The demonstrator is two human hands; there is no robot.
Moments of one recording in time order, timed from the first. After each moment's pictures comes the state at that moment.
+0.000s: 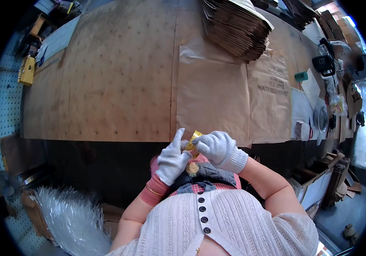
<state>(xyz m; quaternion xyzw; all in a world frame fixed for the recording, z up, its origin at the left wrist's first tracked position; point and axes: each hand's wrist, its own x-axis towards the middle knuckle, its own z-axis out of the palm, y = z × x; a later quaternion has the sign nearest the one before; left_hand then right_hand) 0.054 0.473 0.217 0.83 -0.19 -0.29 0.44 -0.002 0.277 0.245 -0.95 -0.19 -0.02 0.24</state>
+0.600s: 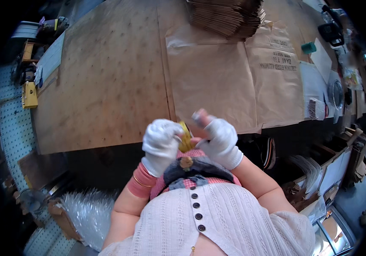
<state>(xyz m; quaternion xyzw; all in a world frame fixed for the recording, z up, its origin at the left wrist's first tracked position) 0.112 0.432 0.244 0.81 -0.44 -0.09 0.39 -0.007 0.274 0.230 -0.90 0.11 -0.17 0.40</state>
